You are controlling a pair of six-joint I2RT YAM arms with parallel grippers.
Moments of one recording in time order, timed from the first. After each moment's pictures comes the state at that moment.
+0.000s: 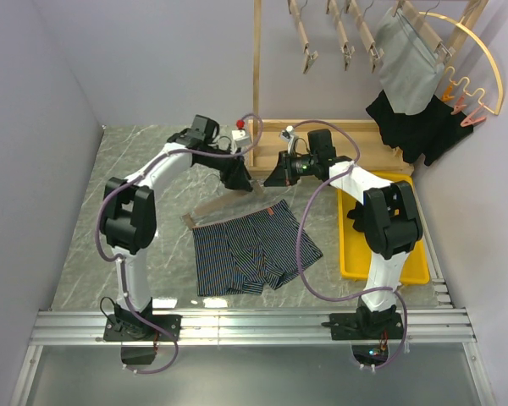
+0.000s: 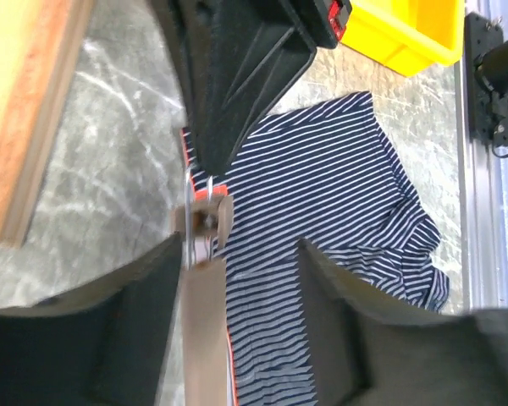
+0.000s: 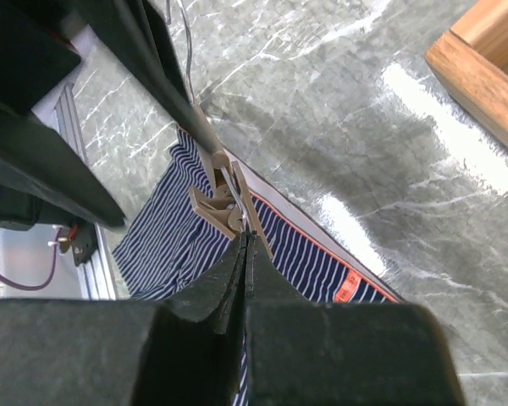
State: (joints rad) left arm -0.37 2.02 1.69 -0.63 1.03 0.53; right arm 0.29 1.92 1.34 -0.13 -0.94 0.16
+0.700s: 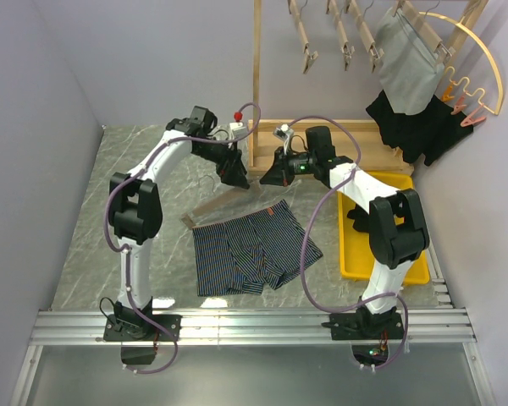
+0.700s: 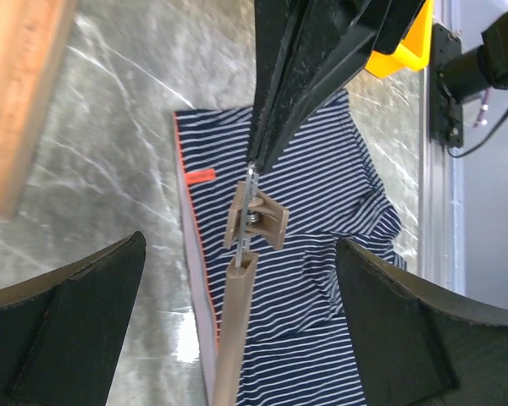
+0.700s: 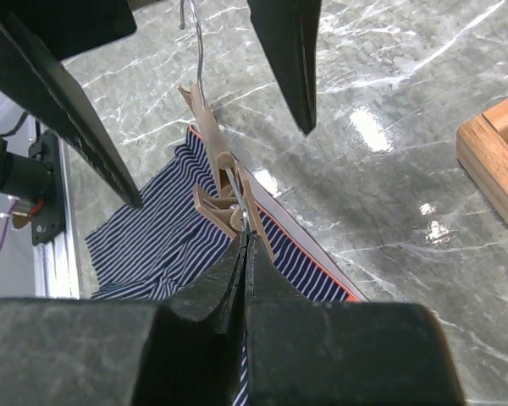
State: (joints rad) left arm -0.32 2.13 1.95 -0.95 1.08 0.58; right arm 0.33 1.83 1.32 -0.10 -0.94 0.01
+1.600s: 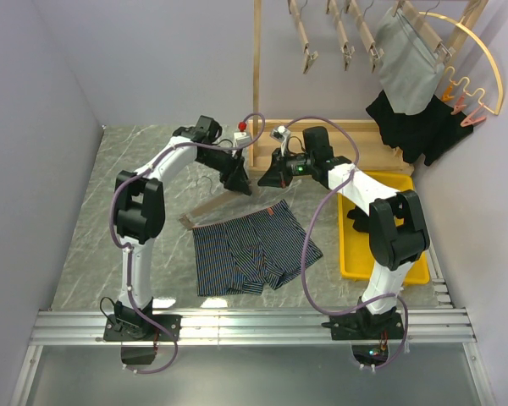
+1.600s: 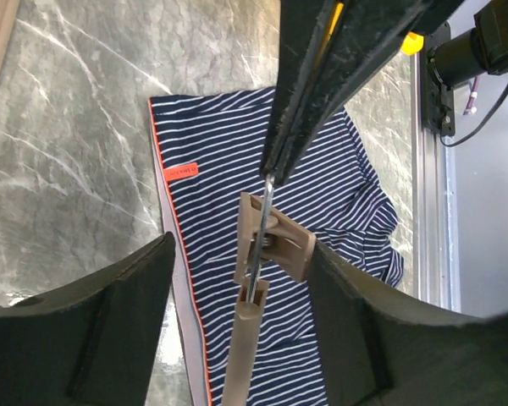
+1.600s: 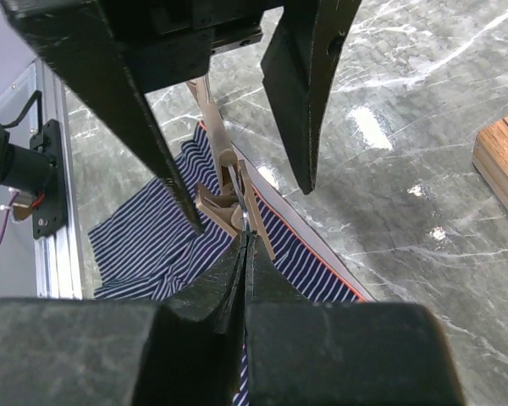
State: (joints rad) left arm -0.35 2.16 1.87 -0.91 1.10 0.60; right arm 0.36 1.81 1.32 -0.12 -0.93 -0.01
